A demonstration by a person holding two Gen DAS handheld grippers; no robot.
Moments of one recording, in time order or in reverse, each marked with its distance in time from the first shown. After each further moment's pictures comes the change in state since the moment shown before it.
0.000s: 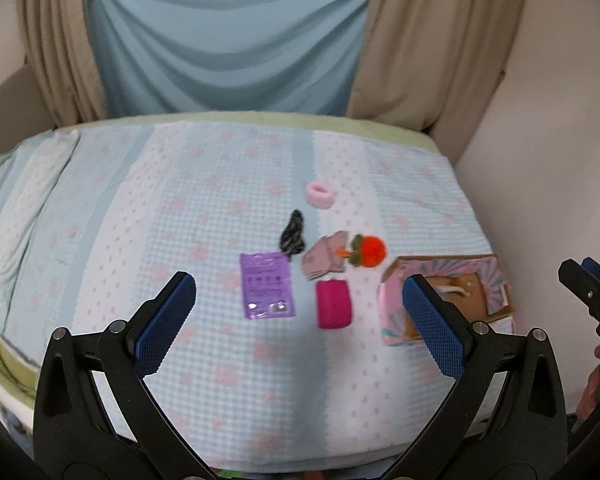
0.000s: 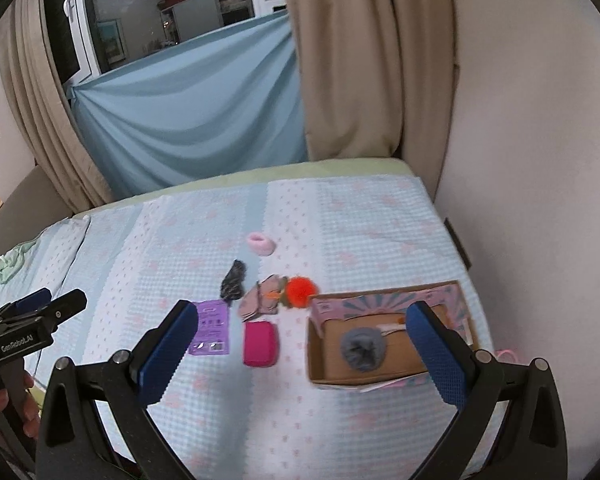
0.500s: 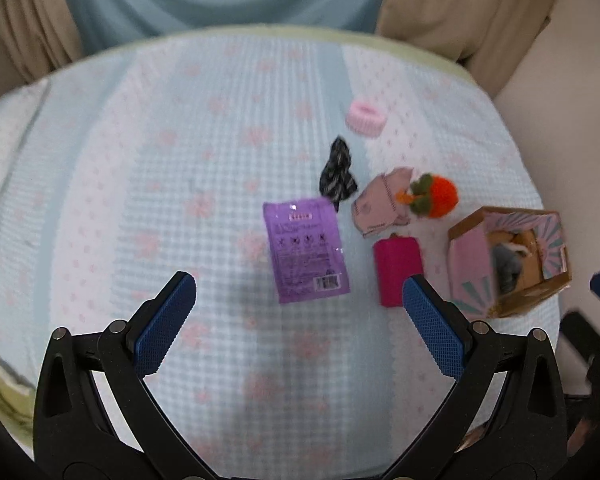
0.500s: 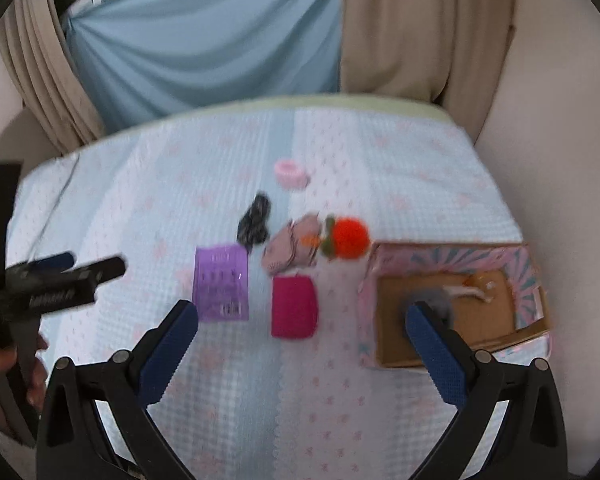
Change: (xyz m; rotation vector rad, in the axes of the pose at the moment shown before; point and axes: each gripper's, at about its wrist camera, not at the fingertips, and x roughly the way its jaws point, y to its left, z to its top) left arm 0.186 0.081 -0.021 0.019 0.252 -0.014; right arm 0.144 0.089 -0.058 -0.073 0.200 -0.022
